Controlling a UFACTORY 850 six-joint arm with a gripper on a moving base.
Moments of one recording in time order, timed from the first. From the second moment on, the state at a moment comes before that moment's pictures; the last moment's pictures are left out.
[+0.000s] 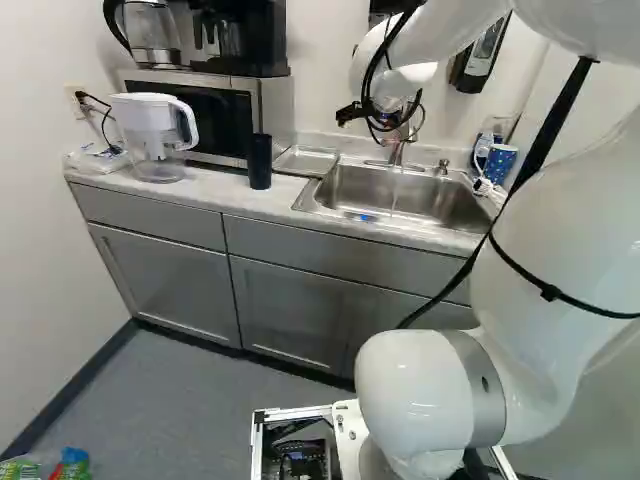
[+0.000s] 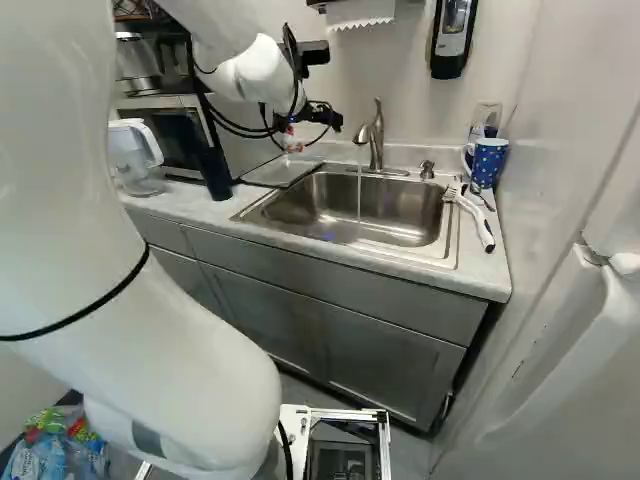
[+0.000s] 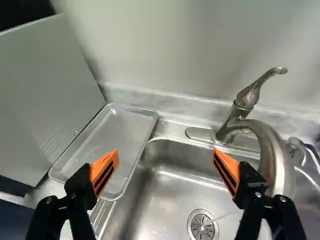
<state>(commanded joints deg) -5.5 3.3 -58.2 0.0 -1.8 0.0</state>
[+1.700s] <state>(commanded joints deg) -14.9 14.4 -48.0 0.0 -15.9 0.0</state>
